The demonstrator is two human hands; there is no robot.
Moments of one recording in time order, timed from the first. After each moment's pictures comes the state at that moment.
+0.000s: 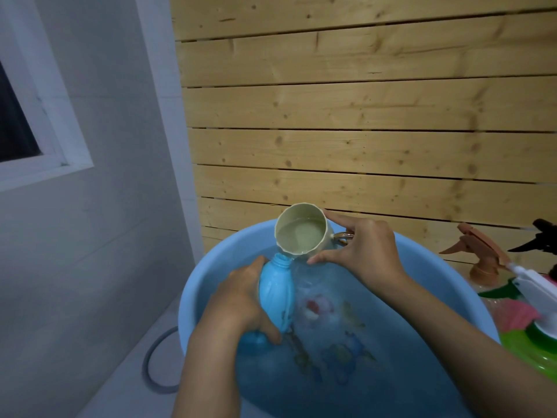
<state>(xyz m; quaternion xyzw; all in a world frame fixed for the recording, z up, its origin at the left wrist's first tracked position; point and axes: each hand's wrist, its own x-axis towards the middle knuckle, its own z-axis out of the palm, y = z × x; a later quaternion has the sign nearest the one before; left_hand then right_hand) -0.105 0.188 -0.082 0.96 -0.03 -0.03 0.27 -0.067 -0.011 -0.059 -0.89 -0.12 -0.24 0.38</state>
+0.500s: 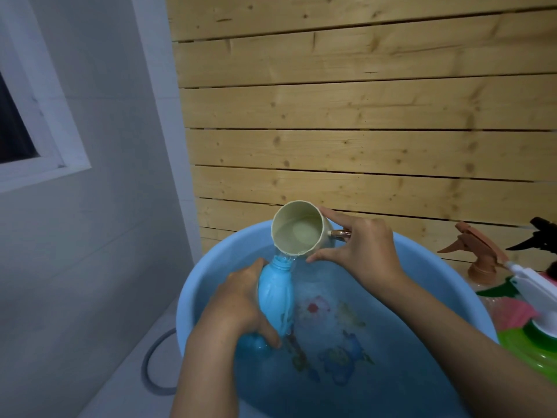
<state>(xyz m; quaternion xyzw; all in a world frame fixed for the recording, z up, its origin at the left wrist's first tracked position) -0.107 0.187 -0.082 0.96 -0.04 -0.03 0.27 -0.061 -0.014 -0.065 -0.88 -0.15 -0.31 0.34</state>
